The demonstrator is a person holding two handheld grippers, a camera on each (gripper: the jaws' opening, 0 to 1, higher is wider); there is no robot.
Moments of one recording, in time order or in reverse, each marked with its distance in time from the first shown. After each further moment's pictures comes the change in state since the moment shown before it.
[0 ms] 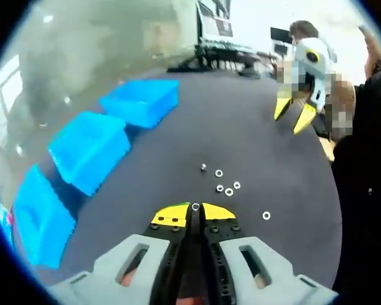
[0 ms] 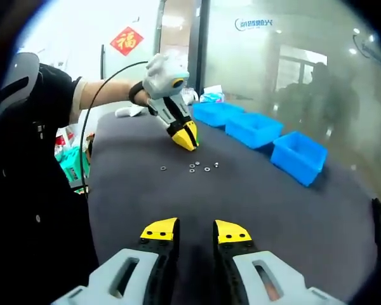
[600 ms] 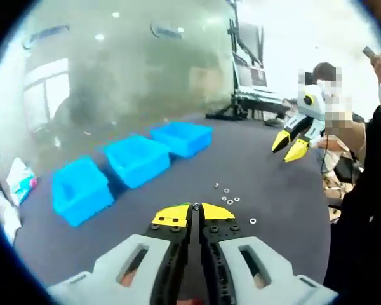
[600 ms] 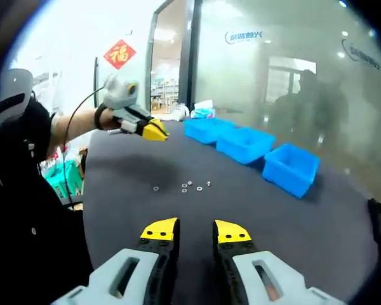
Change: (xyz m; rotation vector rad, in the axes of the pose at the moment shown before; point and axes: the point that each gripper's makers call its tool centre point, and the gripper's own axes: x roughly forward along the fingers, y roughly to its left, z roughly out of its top) left arm -0.087 0.007 0.003 -0.139 -0.312 0.283; right arm -0.001 -0.009 0.026 0.040 -0.110 -0.067
